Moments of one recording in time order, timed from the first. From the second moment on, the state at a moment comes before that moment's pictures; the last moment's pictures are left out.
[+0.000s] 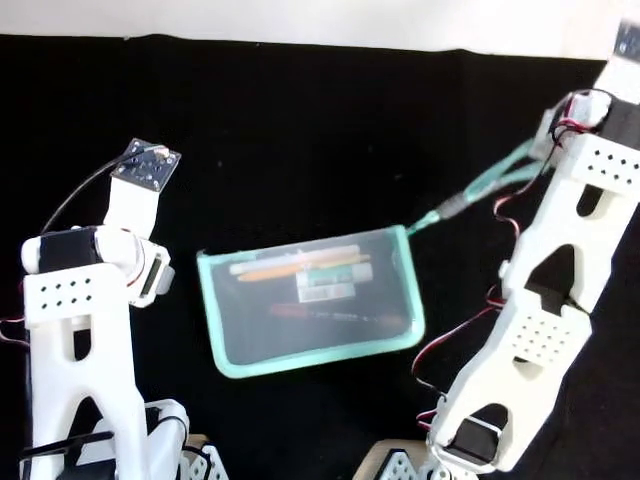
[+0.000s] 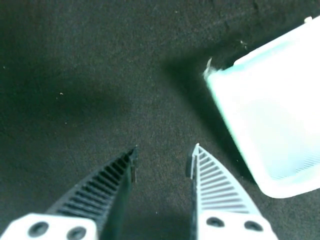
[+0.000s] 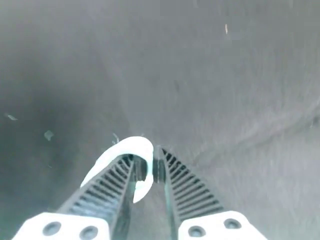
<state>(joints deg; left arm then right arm) -18.4 -35.1 36.4 78.7 -29.0 14.9 35.7 -72.0 100.4 -0.4</state>
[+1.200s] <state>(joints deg) -15.1 -35.1 18.4 76.9 -8.4 -23.5 -10.5 -75.5 97.7 -0.4</state>
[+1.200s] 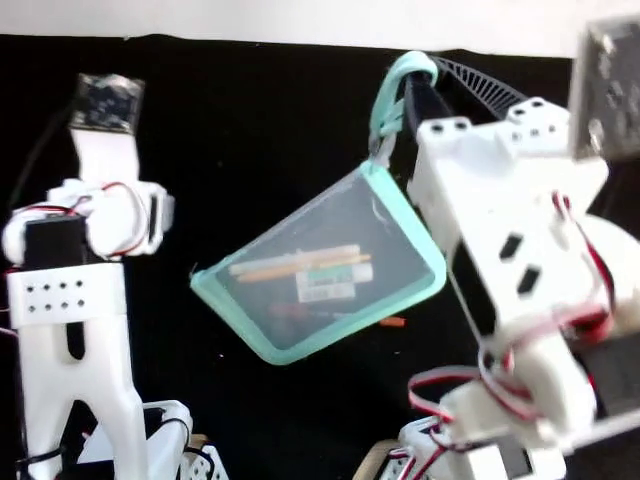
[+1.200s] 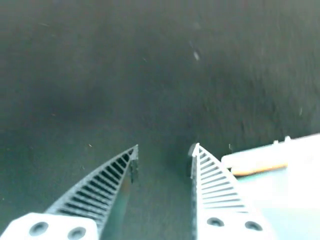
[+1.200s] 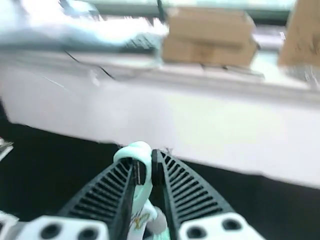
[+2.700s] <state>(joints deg) -21.5 -35.1 17.5 76.9 -0.3 -34.1 -5.2 -75.6 74.6 3.3</state>
